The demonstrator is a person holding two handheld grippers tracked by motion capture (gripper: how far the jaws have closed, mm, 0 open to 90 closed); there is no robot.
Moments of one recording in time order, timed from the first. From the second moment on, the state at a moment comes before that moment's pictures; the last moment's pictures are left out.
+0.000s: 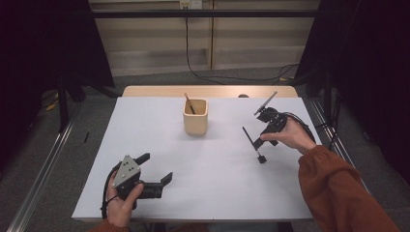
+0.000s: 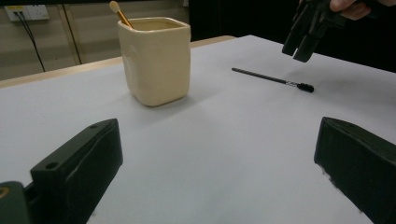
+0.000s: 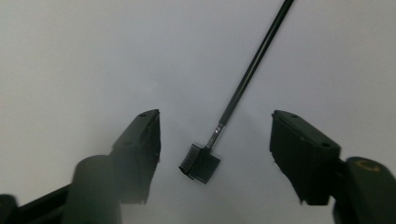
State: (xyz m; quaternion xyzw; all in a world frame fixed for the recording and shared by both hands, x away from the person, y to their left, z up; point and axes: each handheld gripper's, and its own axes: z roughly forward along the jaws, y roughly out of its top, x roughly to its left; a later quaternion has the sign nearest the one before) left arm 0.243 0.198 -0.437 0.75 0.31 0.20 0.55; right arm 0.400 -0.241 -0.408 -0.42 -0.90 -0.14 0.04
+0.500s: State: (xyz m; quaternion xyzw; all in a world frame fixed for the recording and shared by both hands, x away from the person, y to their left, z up) left arm 0.243 0.197 -0.438 0.75 0.31 0.20 0.55; right arm 0.409 -0.232 -0.430 -0.44 -0.89 -0.08 0.06
